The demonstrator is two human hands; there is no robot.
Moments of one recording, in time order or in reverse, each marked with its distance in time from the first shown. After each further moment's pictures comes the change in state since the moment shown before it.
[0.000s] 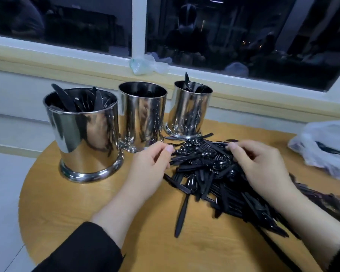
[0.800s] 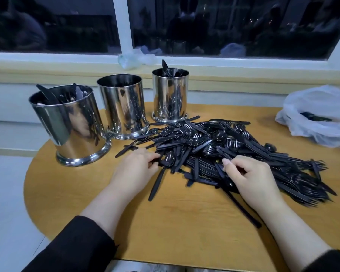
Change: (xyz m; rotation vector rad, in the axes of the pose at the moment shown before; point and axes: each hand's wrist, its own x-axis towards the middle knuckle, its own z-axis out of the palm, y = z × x) left_hand -0.035 -0.006 0.030 0.858 -0.196 0.049; right_hand -0.090 0.071 -0.022 0.063 -0.023 0.064
